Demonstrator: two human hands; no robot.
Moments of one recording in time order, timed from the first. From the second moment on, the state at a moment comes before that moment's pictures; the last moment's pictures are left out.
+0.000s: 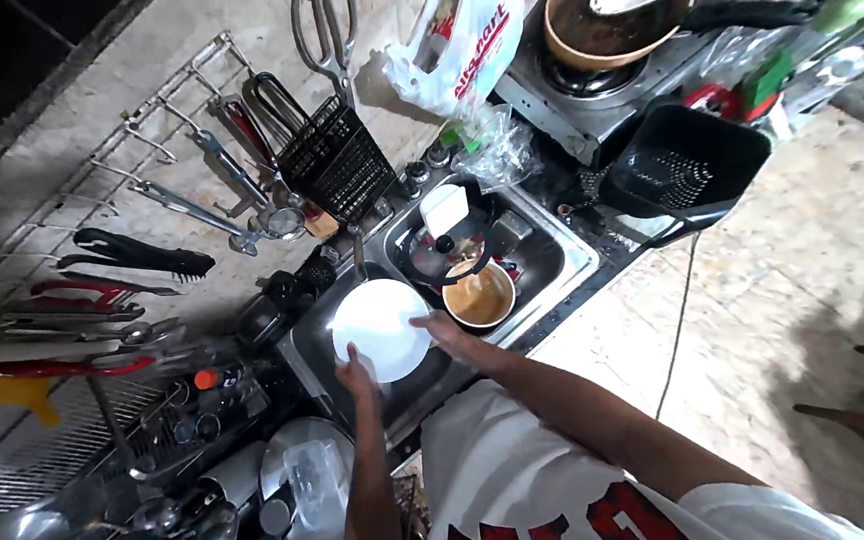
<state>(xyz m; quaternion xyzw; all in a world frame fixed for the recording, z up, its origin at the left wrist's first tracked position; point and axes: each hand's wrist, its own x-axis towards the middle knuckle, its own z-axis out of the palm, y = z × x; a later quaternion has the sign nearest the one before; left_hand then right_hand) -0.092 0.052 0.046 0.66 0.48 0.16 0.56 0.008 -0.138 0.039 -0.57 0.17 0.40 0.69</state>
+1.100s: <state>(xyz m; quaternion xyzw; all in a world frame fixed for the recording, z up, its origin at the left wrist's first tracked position) -0.134 0.041 0.044 0.62 0.49 0.14 0.60 0.034 -0.124 0.066 -0.85 0.02 0.31 0.43</state>
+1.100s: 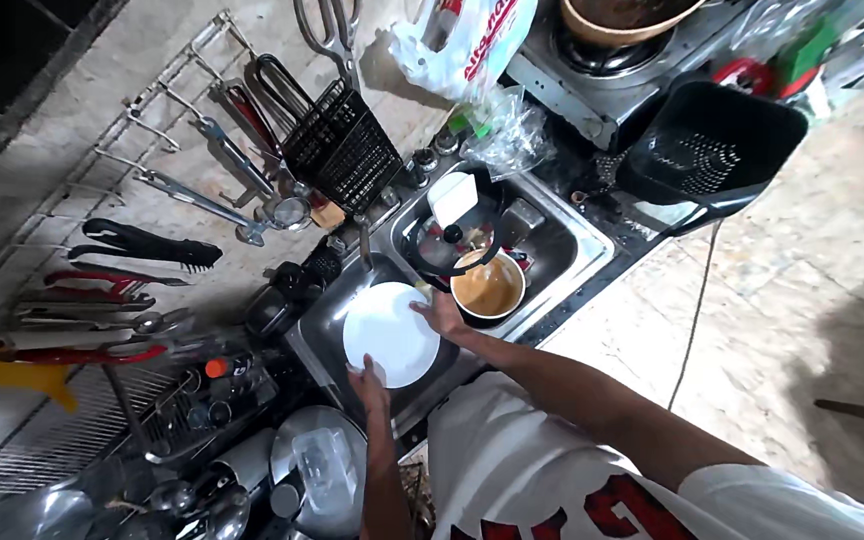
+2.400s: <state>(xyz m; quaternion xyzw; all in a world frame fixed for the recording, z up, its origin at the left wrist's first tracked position) -0.148 0.055 0.020 0.43 0.42 0.08 0.79 0.052 -0.114 0.028 -0.74 0.00 0.33 0.59</state>
